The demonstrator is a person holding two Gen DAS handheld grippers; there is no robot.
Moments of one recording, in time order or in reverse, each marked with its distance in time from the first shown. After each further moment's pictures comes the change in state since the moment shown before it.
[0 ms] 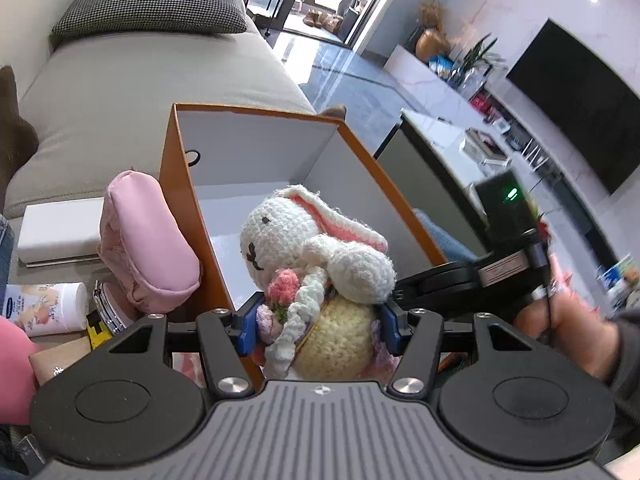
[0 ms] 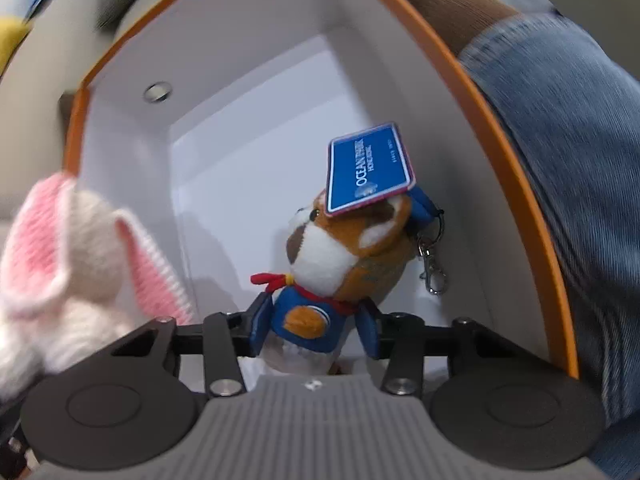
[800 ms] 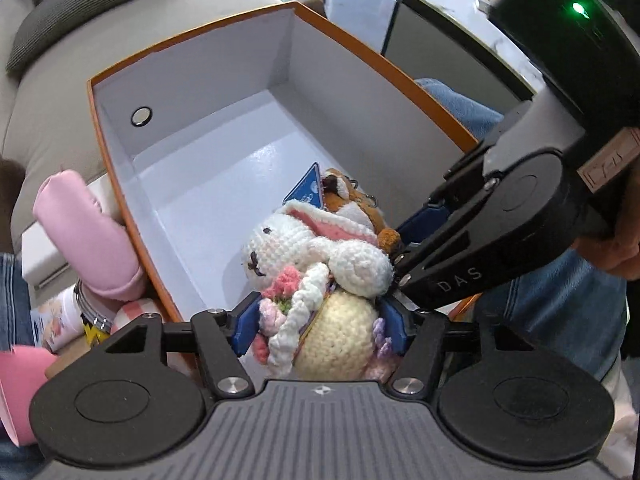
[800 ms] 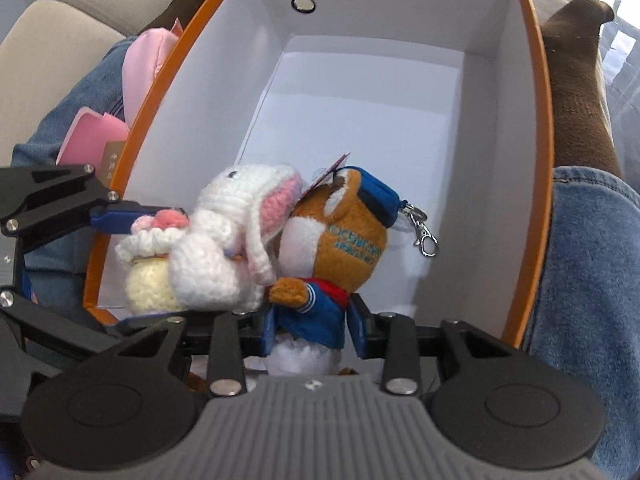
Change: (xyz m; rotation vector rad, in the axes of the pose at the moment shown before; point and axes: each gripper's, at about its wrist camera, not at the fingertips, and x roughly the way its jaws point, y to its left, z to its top) left arm 0.057 -0.055 -0.015 0.271 0.315 0.209; right arm -0.013 0.019 -0.007 -0.602 0.160 0.007
